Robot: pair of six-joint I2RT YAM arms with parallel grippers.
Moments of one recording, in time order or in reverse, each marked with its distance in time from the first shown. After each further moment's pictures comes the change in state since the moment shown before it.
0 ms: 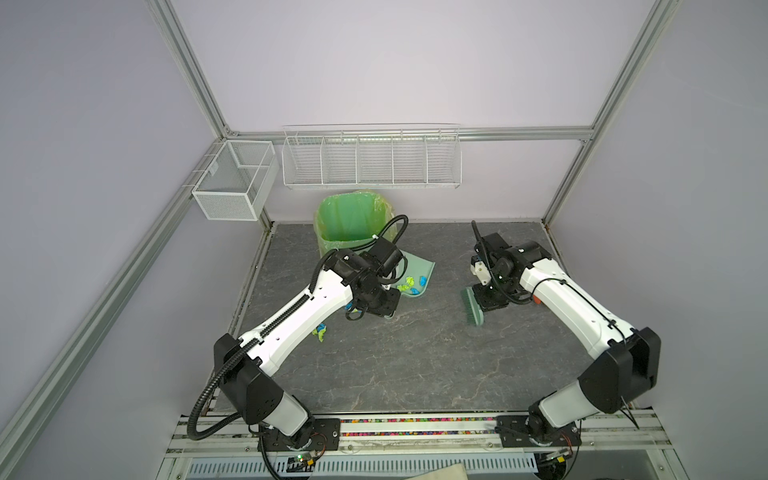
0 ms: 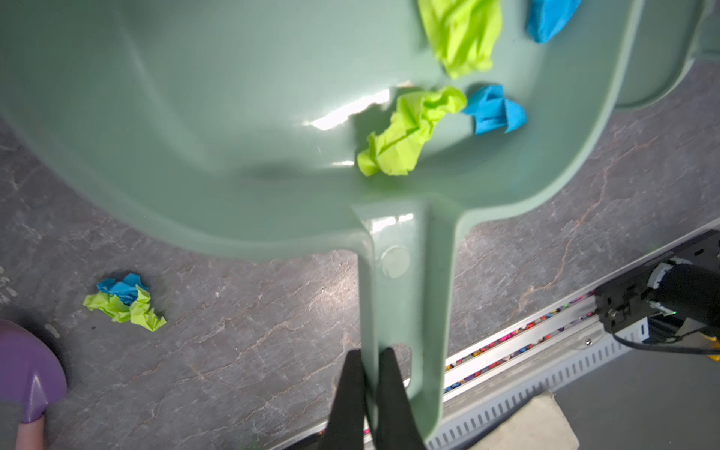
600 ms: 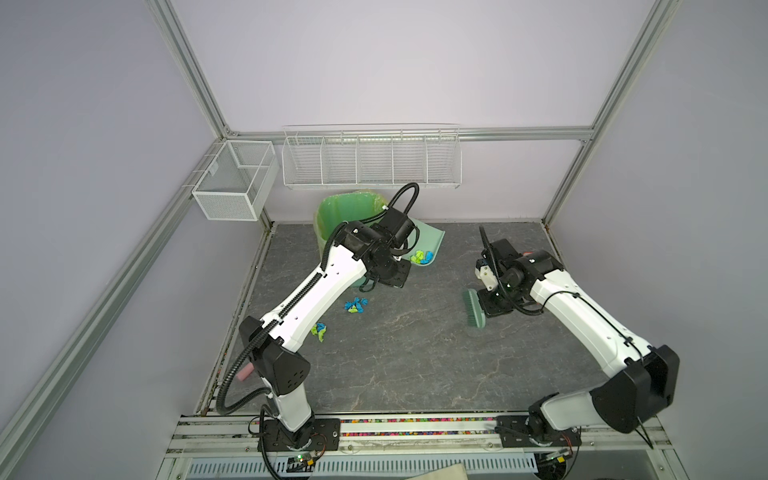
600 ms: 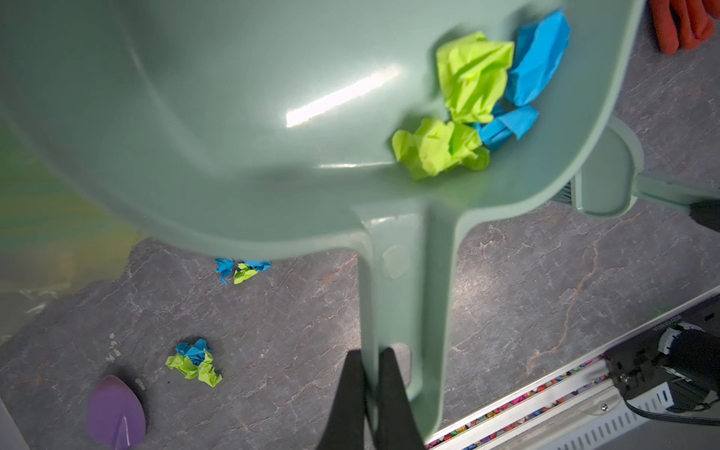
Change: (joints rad) left arm 0.011 0.200 0.389 -0.097 -0.111 0.078; right arm -0.001 -0.107 -0.094 0.037 -0.015 0.008
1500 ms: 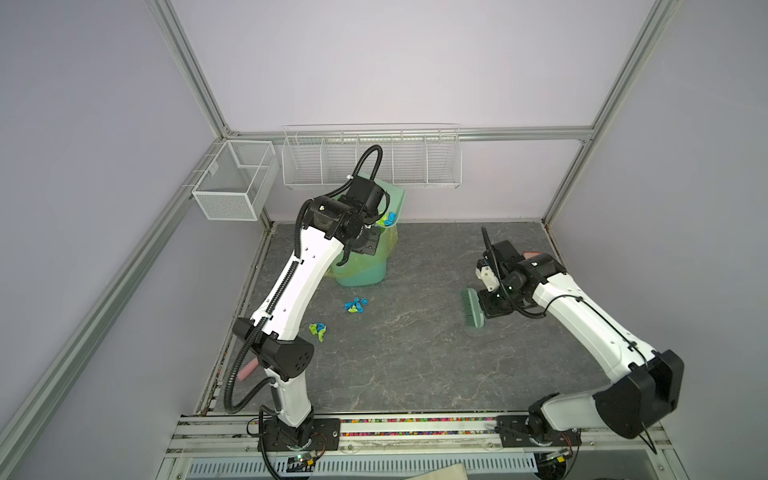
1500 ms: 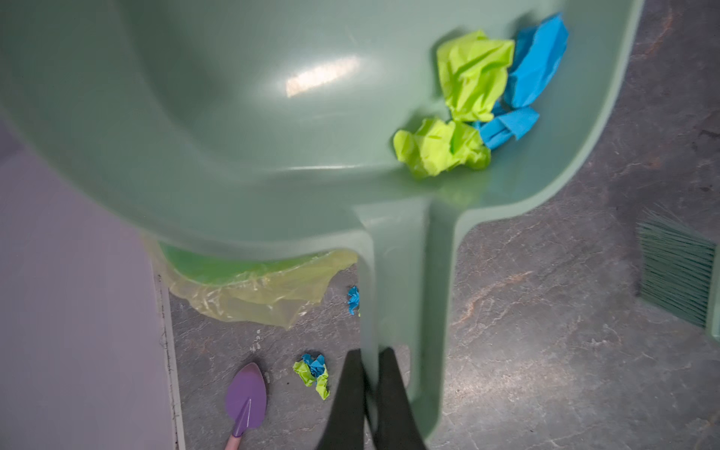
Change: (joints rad) left arm 0.166 0.067 0.283 -0.104 -0.251 0.090; right arm 0.000 -0.036 -0.033 0.038 -0.019 0.023
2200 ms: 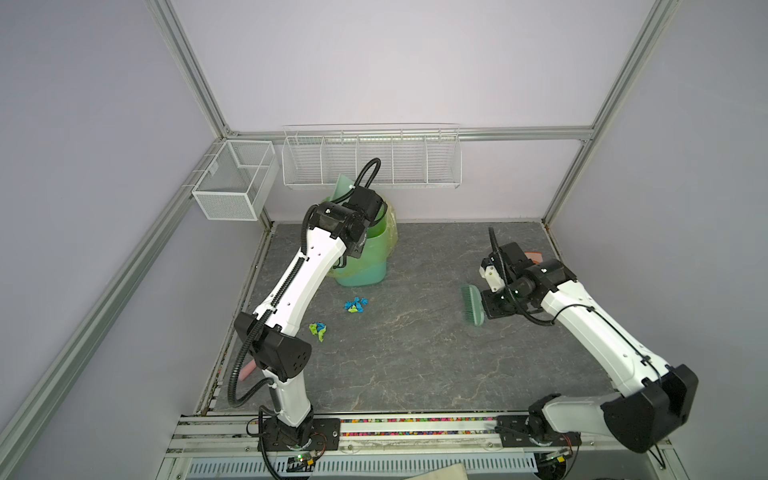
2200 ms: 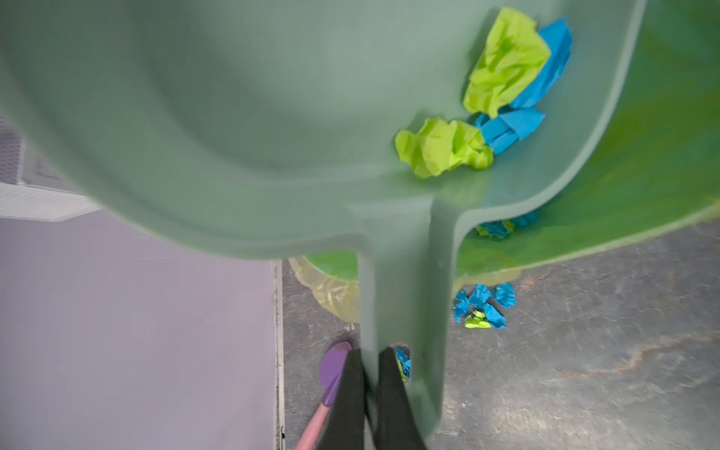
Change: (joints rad) left arm 0.034 -0.013 -0.155 0.039 -0.333 0.018; right arm 0.000 -0.069 -0.029 0.027 -0.007 0.025
